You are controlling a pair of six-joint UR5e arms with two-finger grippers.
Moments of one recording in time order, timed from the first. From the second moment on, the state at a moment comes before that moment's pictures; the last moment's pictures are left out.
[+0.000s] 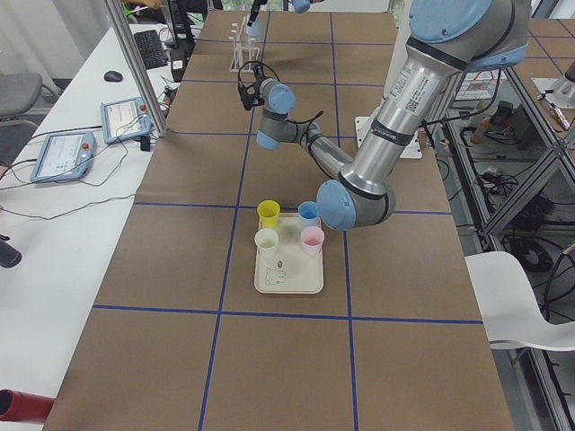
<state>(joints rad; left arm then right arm) -0.71 -2.14 -1.53 -3.02 -1.85 -2.10 1.20 -1.46 1.73 -1.07 1.92 0.72</state>
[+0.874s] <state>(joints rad) -0.71 -2.15 -1.53 -3.02 -1.85 -2.10 1.20 -1.45 1.65 -1.07 1.92 0.73</state>
